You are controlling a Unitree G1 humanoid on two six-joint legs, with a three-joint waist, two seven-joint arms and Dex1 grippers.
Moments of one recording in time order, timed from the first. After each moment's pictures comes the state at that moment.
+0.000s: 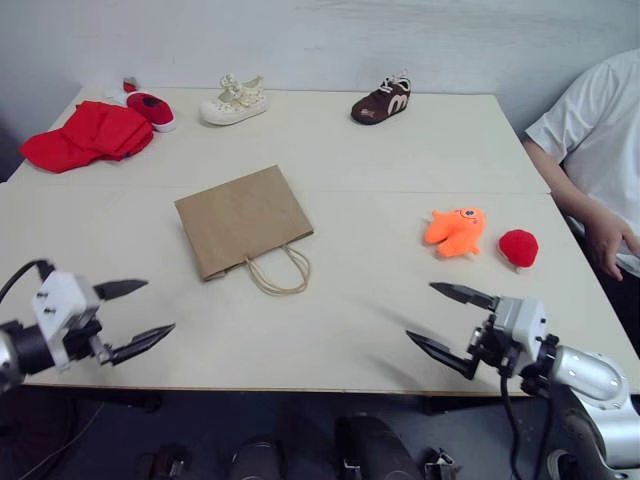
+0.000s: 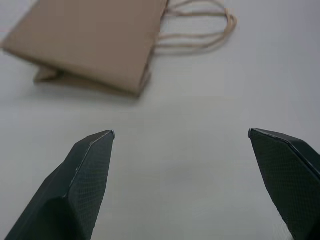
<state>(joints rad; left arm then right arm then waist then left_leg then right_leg) 0.19 0.92 0.51 -0.23 -0.49 0.24 -0.99 0.15 -0.59 -0.16 -0.38 0.48 -0.01 0.93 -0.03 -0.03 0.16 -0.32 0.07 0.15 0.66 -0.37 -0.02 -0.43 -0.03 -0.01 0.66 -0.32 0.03</state>
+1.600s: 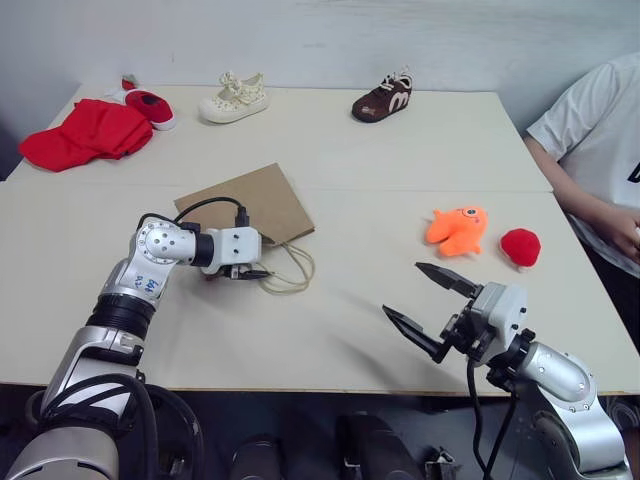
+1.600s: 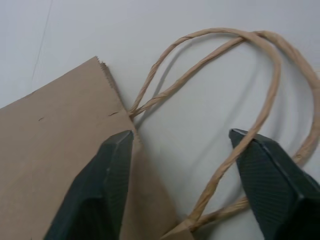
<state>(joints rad) -0.77 0.63 -0.21 0.63 0.10 -0.38 -1.06 0.14 -0.49 -0.08 -0.51 0.42 0.07 0.73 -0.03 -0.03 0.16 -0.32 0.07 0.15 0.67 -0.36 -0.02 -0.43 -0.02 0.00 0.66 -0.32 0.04</state>
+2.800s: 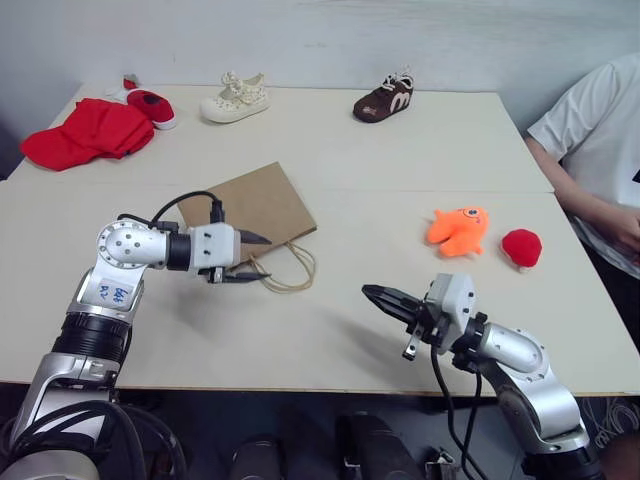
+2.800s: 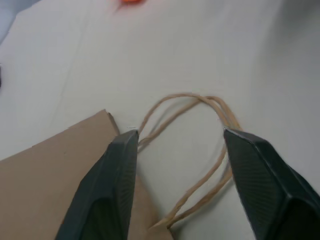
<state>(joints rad) -0.63 0.73 -0.14 0.36 -0.08 -0.34 -1.20 -0.01 -0.46 0.05 -0.40 0.40 0.13 0.80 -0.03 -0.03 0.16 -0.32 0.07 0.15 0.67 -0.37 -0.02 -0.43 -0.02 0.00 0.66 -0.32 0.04</state>
